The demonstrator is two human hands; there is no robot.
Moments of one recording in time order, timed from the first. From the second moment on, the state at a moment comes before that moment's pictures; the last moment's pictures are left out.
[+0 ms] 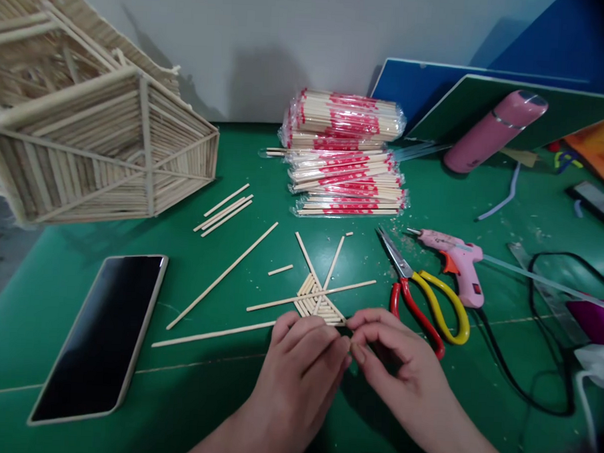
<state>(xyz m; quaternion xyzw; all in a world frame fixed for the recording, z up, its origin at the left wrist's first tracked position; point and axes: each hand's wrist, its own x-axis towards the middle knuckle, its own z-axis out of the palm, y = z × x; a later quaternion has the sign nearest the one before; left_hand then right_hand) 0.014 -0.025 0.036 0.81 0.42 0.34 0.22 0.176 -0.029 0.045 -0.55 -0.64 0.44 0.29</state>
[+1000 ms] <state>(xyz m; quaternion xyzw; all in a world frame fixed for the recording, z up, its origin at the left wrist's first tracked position) 0.025 0.000 0.018 0.88 0.44 0.13 0.12 0.194 -0.037 0.029 -0.58 -0.67 0.34 0.32</state>
